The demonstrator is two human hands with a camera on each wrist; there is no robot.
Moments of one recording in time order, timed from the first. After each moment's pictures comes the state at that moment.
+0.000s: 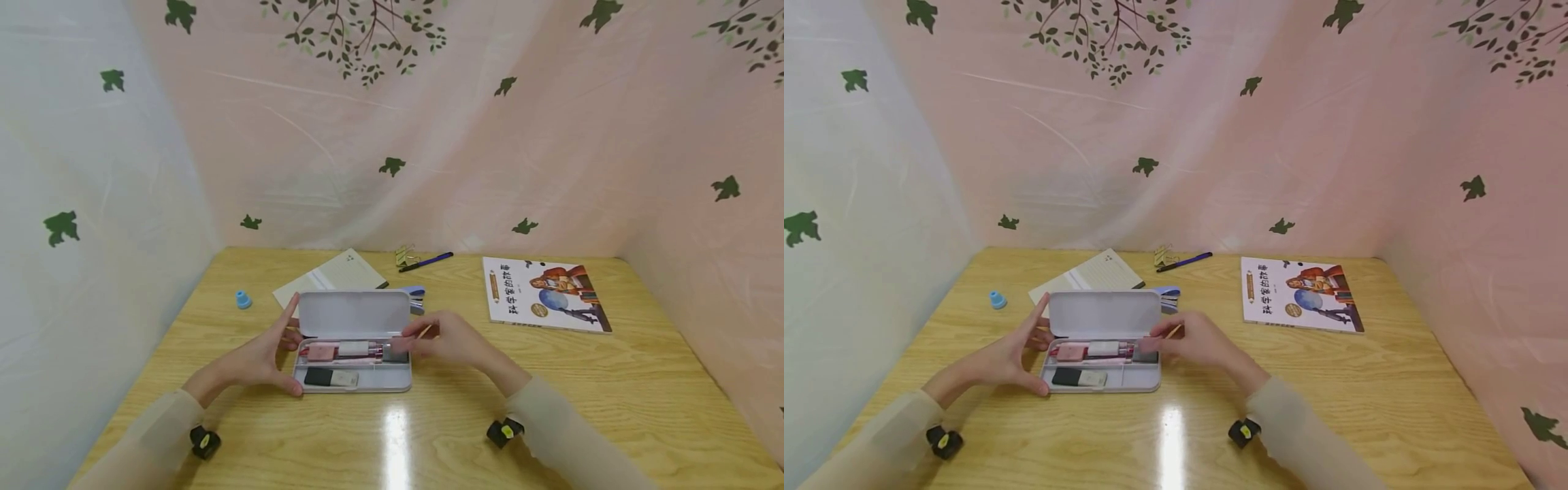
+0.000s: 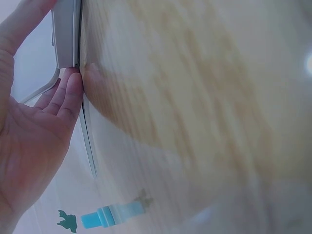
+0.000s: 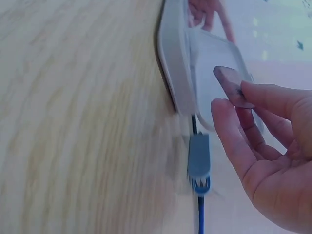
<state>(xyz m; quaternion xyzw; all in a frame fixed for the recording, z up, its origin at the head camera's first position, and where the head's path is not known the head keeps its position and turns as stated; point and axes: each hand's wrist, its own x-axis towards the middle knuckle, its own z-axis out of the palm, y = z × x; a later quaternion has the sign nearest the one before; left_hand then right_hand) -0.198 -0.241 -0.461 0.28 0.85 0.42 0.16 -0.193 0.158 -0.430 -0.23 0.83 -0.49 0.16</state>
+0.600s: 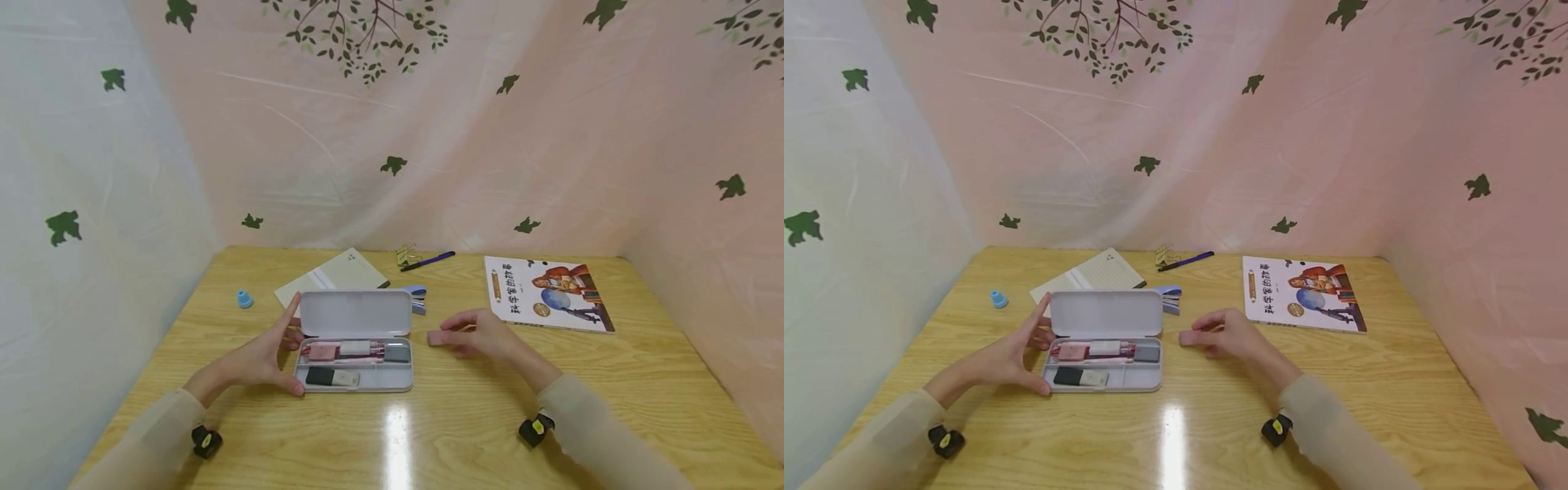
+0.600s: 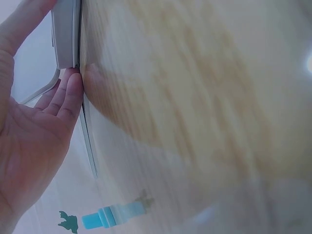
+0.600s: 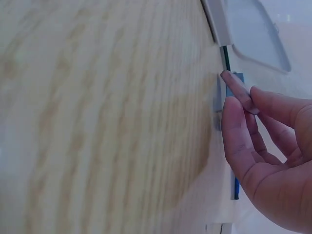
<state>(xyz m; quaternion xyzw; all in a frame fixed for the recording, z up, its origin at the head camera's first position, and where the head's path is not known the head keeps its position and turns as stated) -0.197 -0.240 -0.460 0.27 0.85 0.42 0.17 -0.206 0.211 -0.453 -0.06 0.81 -0.55 0.21</state>
